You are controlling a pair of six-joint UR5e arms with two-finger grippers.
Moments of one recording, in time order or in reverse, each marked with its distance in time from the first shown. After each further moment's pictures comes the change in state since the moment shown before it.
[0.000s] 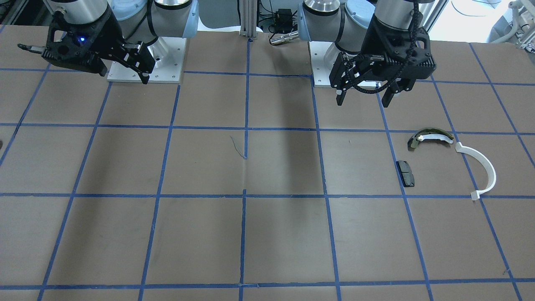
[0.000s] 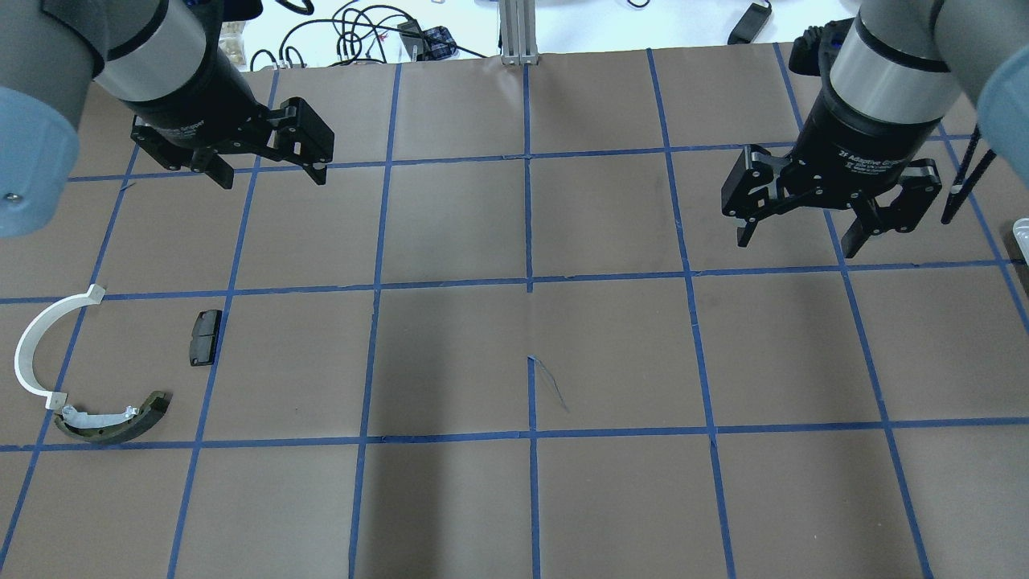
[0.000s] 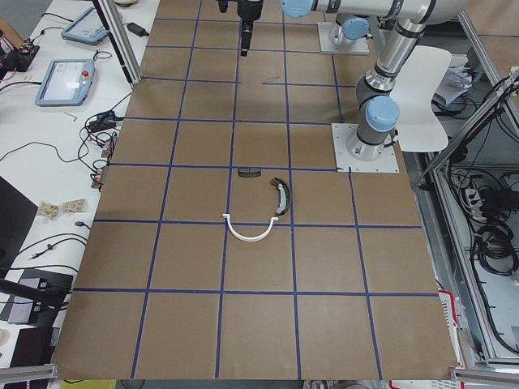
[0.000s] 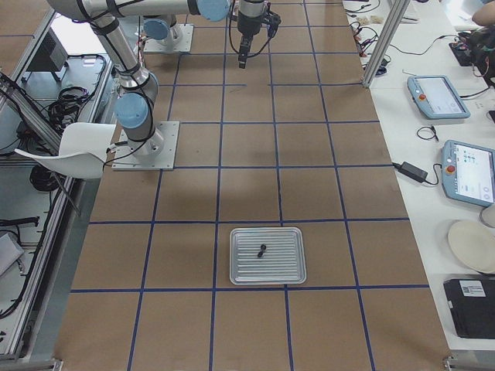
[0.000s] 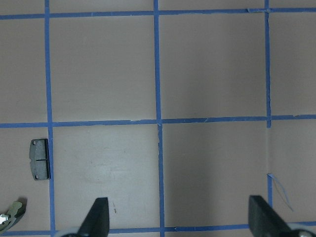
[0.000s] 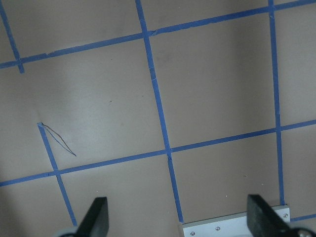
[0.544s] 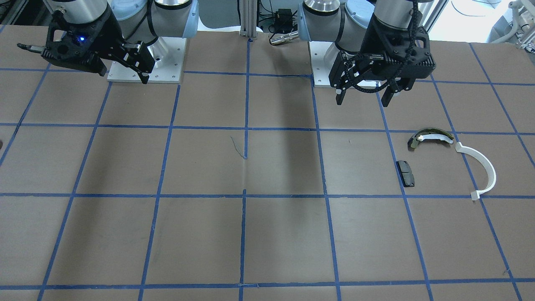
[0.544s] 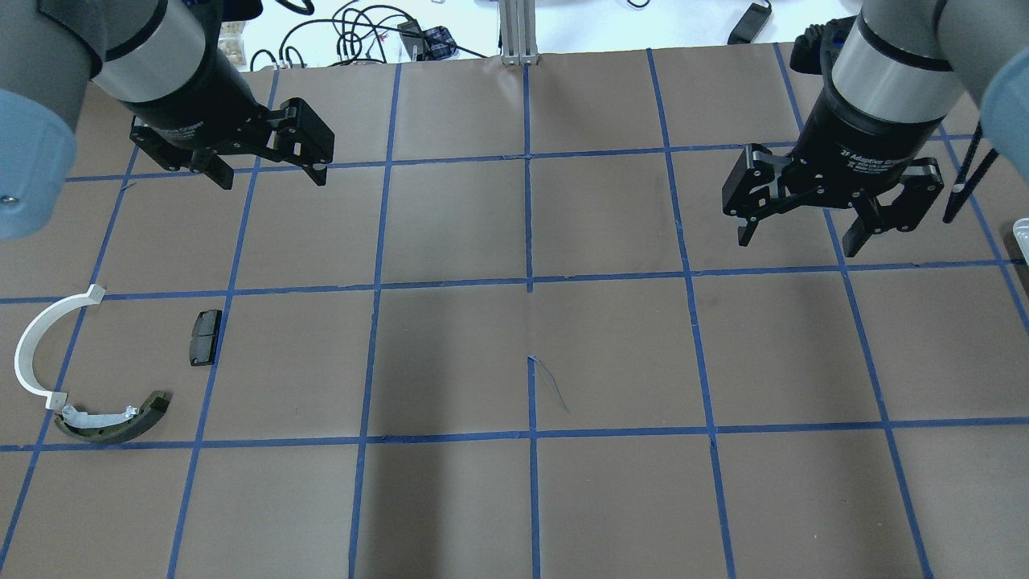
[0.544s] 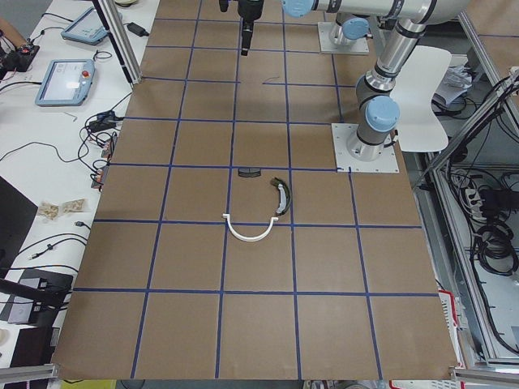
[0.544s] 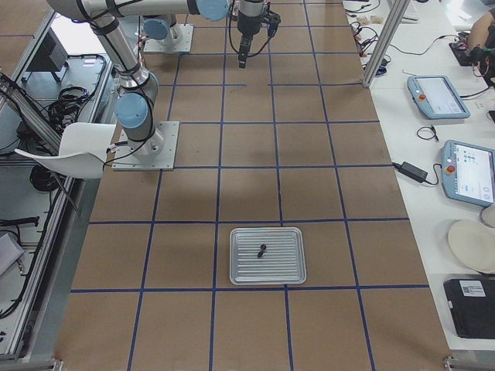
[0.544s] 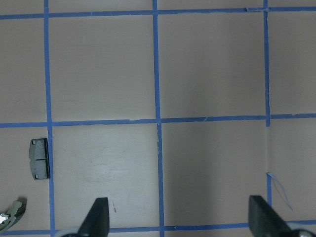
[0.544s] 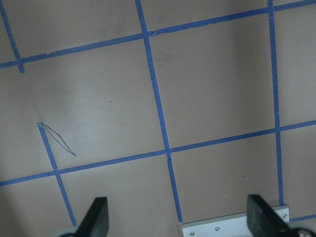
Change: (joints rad) left arm -0.001 0.005 0.000 -0.006 -0.001 0.000; right arm -0.001 -0.002 -0.001 0.000 -0.001 -0.002
